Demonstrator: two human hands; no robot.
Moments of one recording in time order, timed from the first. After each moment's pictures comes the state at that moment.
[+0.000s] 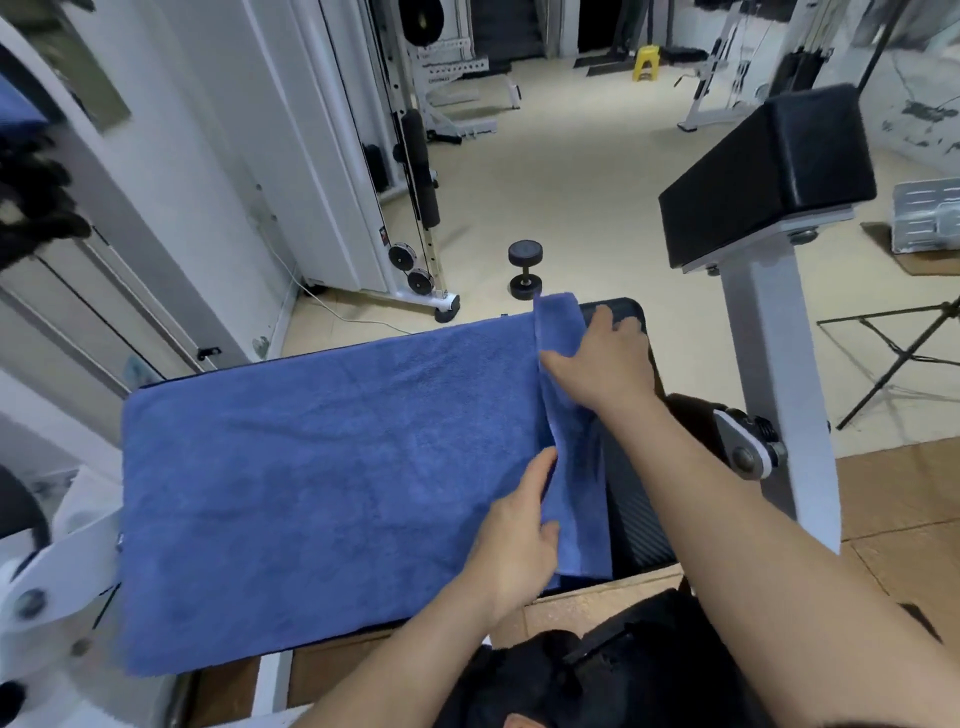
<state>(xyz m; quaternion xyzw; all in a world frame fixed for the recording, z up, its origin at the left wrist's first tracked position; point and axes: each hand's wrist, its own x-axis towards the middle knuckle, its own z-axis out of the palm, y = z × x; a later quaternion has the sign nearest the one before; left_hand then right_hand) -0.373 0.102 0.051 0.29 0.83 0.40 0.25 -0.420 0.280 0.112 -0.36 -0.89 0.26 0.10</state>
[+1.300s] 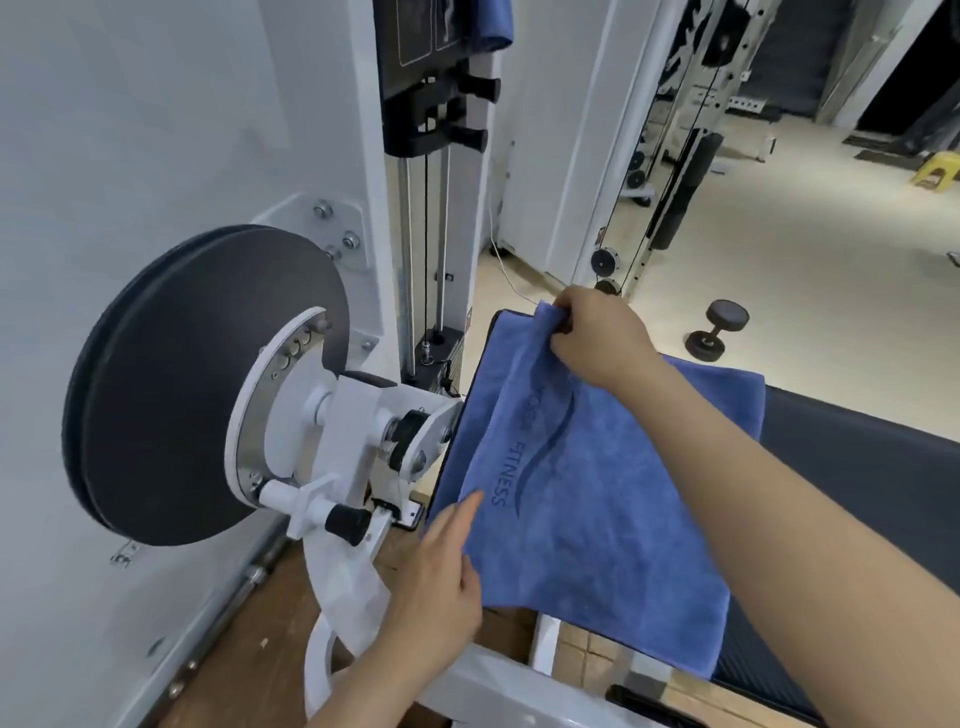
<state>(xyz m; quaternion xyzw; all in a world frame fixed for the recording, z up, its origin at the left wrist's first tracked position) -0.427 -0.238 0.027 0.07 0.88 0.46 0.07 -0.599 -0.059 0.165 0.03 -0.99 0.15 0.06</state>
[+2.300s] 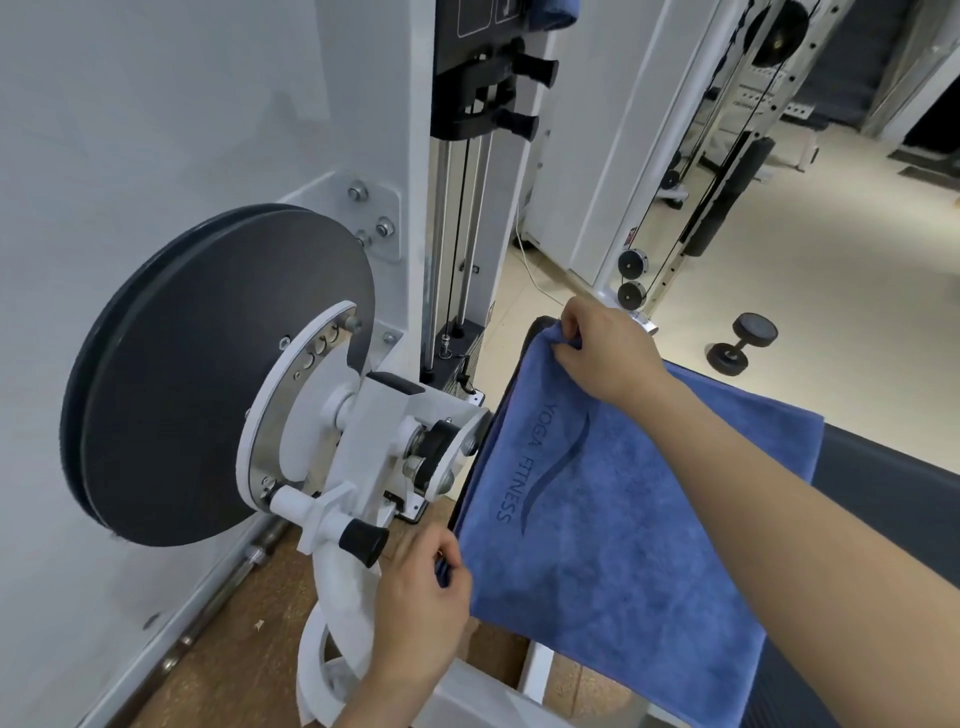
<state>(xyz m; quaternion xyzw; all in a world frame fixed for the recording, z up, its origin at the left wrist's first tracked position) -0.444 -0.251 0.008 -0.10 0.87 0.49 -0.04 -0.637 -0.080 0.134 0.09 -0.99 0.13 0.05</state>
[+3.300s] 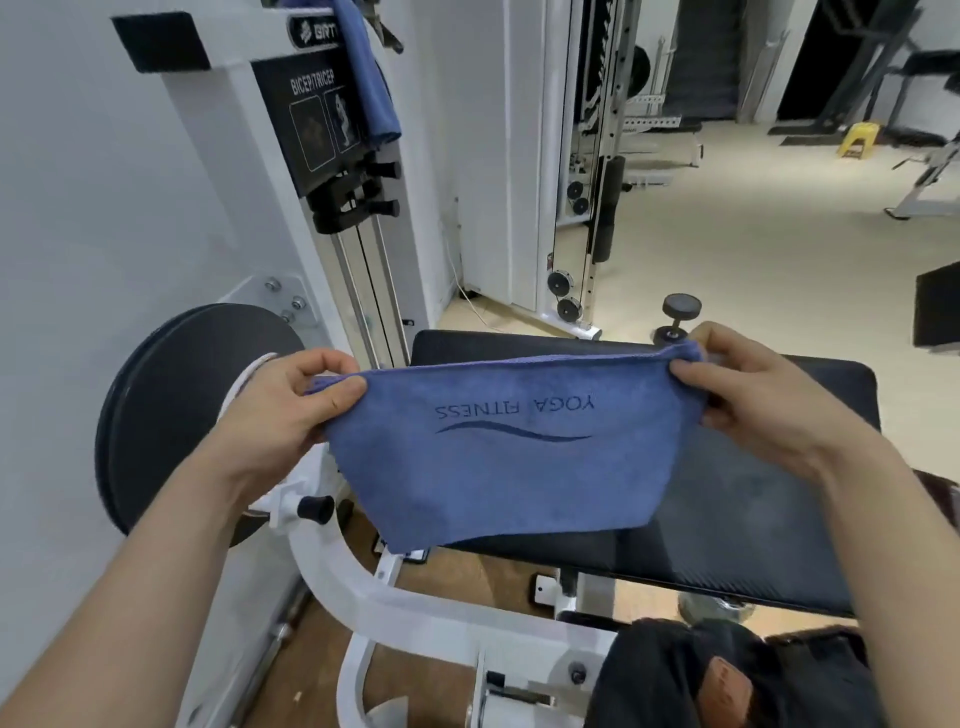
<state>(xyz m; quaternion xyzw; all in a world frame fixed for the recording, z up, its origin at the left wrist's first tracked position) -0.418 -0.257 0.239 0.08 0.77 0.63 0.05 -0.364 0.115 0.227 -0.06 -0.75 0.66 0.01</state>
